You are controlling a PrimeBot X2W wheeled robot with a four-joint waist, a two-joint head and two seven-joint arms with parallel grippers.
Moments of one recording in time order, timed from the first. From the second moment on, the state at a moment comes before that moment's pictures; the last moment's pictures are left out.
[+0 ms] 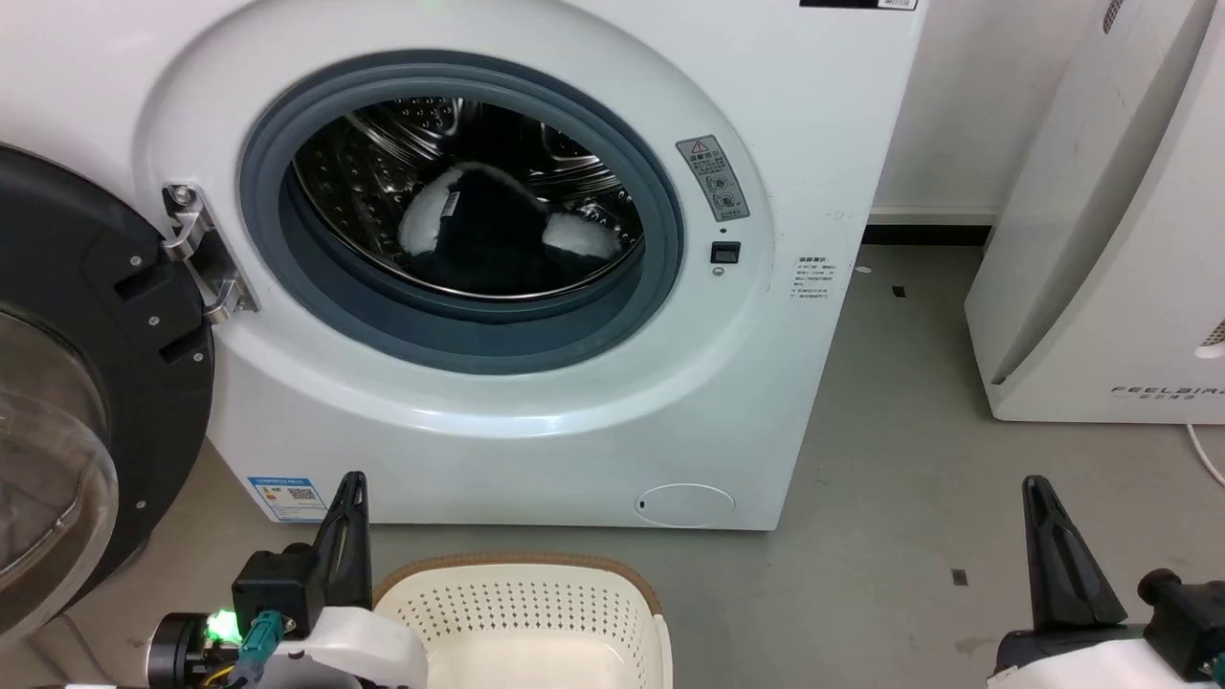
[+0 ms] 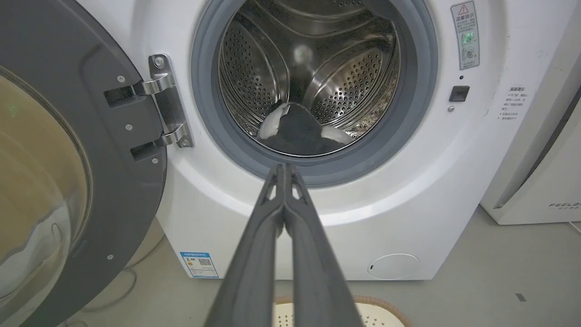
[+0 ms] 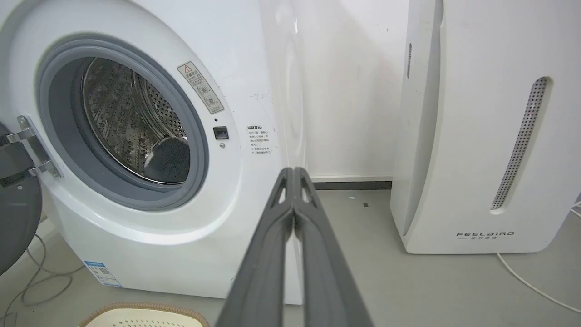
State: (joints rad) left arm -0.04 0.07 0.01 0.17 -0.04 0.01 -0.20; right arm 0.07 -0.05 -0.08 -0.01 0.16 0.13 -0.20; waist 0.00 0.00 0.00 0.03
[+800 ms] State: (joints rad) left arm -0.04 0.06 0.01 0.13 -0.03 0.01 -0.15; right arm 0.06 -0.05 -0.06 -0.01 0.13 0.13 -0.15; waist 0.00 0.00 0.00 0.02
